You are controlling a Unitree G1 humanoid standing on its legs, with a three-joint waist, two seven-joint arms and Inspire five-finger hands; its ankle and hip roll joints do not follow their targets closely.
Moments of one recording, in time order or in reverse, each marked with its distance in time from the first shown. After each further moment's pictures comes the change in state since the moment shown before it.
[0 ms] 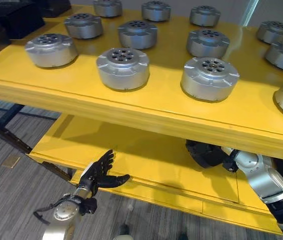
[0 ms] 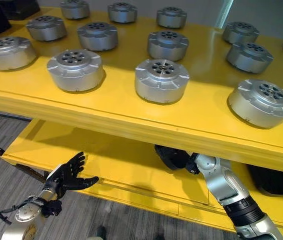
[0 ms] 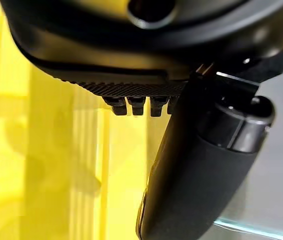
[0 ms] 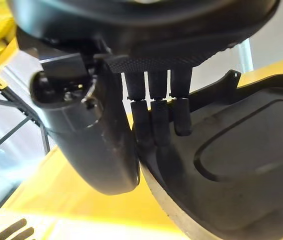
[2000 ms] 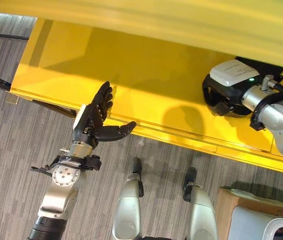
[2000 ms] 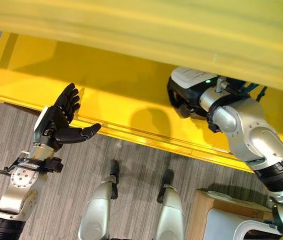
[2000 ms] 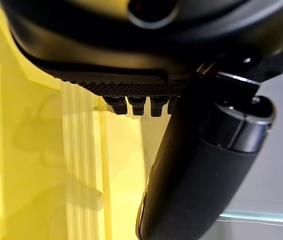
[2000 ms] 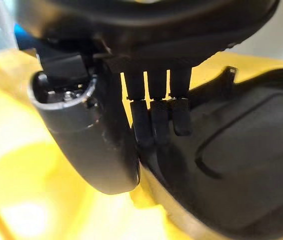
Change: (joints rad) left arm -0.282 0.099 -0.041 -0.202 -0.082 -0.153 0.173; right arm -0.451 -0.415 0.169 0.012 -0.282 -0.127 0.071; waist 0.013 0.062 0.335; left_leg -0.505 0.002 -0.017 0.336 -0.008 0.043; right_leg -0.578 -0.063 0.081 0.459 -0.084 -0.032
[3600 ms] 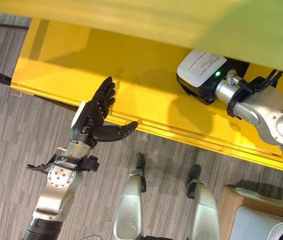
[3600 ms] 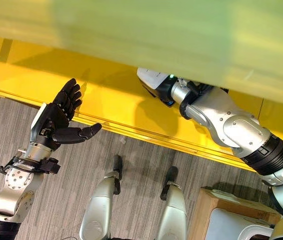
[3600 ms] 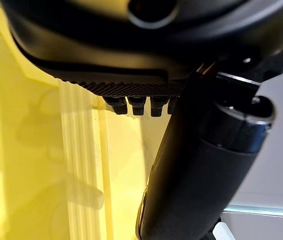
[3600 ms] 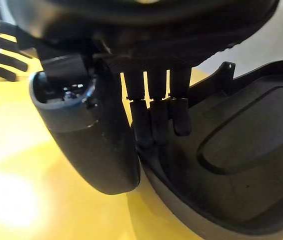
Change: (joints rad) left arm 0.006 0.029 -0.004 -0.033 -0.037 -0.042 -0.040; right arm -0.277 0.077 0.293 -0.048 -0.228 0.009 -0.046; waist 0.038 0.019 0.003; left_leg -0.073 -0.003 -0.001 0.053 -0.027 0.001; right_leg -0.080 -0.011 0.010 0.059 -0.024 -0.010
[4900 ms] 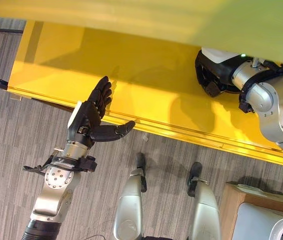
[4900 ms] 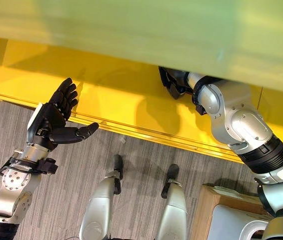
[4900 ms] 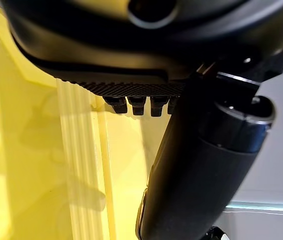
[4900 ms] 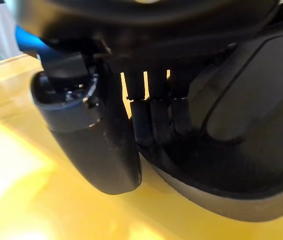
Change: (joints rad) left arm 0.013 0.001 0.021 -0.009 0.000 0.003 0.004; right arm 0.051 0.088 -0.184 0.021 0.147 0.172 0.109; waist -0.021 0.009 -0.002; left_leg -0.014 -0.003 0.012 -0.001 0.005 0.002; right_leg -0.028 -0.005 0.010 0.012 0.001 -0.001
